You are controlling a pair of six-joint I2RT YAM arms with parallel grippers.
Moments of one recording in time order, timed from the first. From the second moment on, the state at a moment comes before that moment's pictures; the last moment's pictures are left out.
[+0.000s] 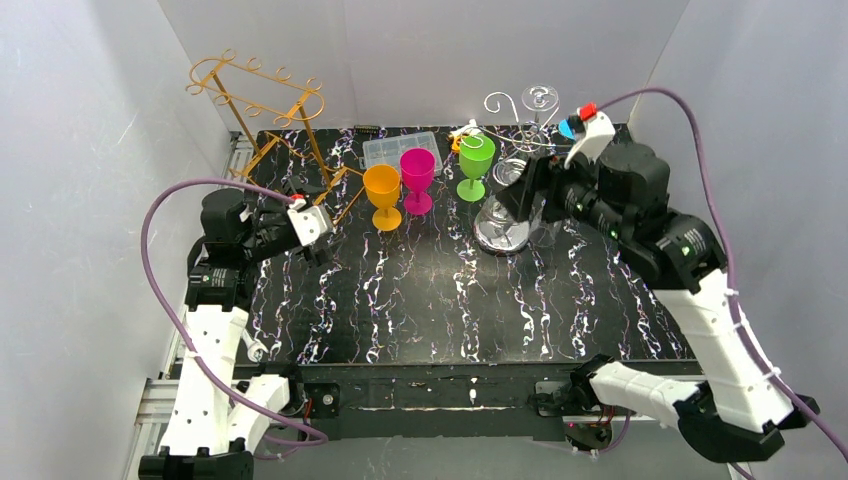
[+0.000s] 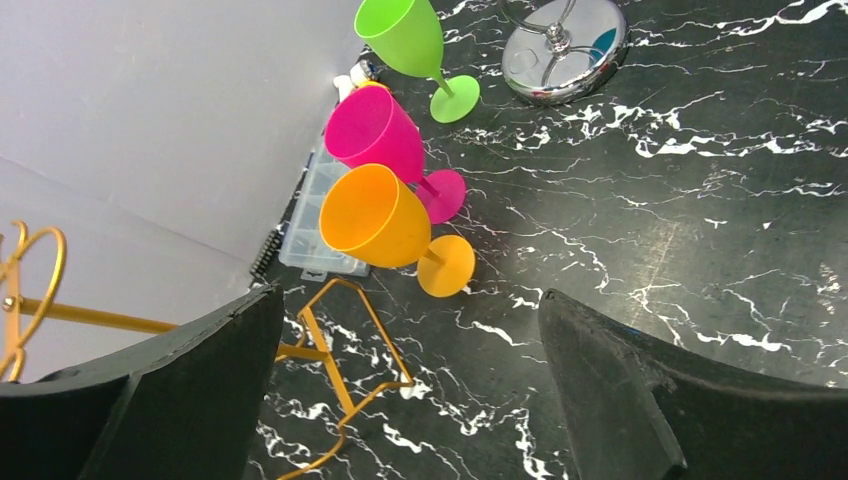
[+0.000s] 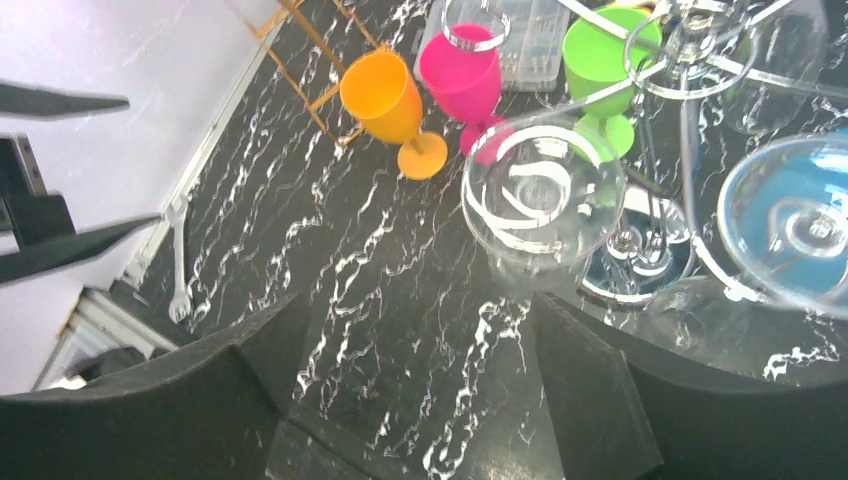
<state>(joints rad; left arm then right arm) -0.03 0.84 1.02 -0.54 0.90 0.88 0.61 1.01 1.50 -0.81 -0.03 0.35</state>
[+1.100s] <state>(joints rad) -0.08 1.12 1.24 -0.46 0.81 0.51 0.80 1.70 2.27 -1.04 0.22 0.32</state>
